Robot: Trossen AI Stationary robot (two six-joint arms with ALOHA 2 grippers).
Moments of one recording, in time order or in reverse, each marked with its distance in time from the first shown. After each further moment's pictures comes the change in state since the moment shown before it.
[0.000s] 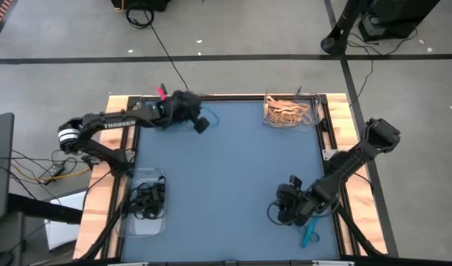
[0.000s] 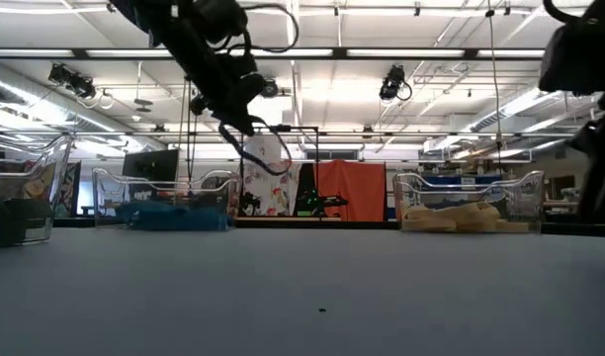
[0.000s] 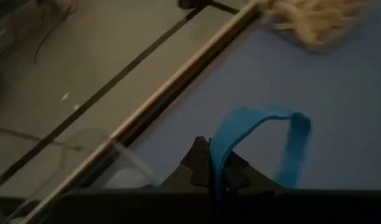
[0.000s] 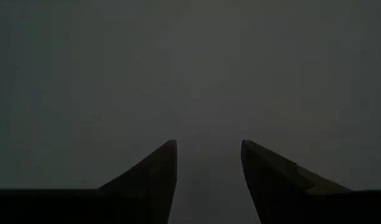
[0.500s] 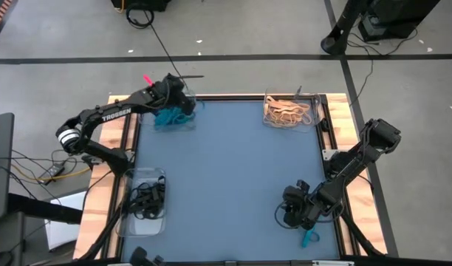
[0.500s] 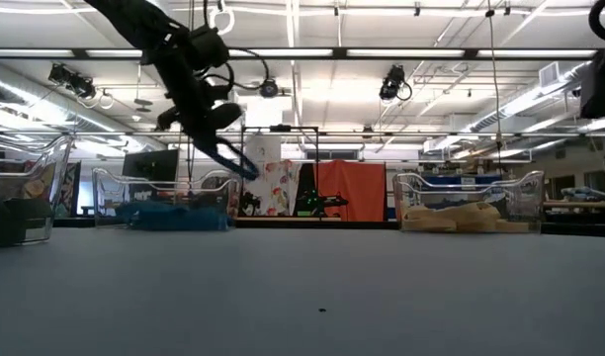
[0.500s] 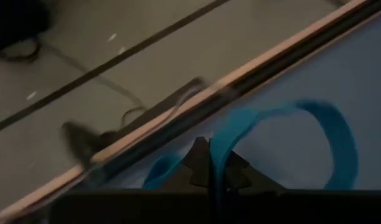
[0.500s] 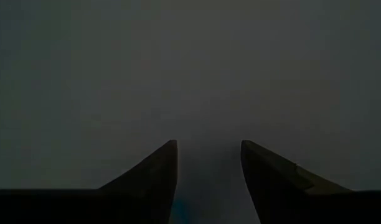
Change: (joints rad) left arm 0.296 0.000 0.000 -0.107 0.041 -0.060; right arm 0.094 0.000 -0.061 -0.001 -0.051 0.196
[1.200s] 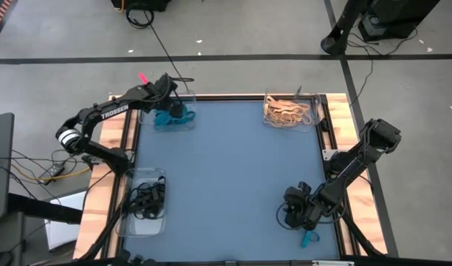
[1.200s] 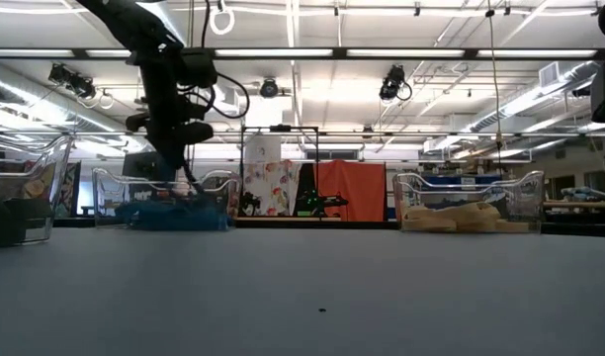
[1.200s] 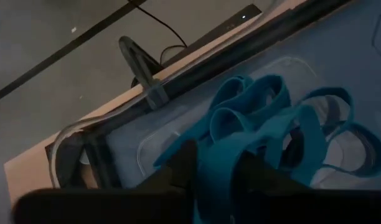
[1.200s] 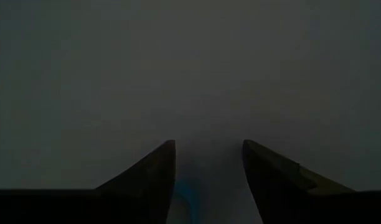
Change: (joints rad) left arm 0.115 0.001 0.000 -0.292 -0.067 -0.018; right arm 0.022 0.000 -0.005 0.003 -0.050 0.057
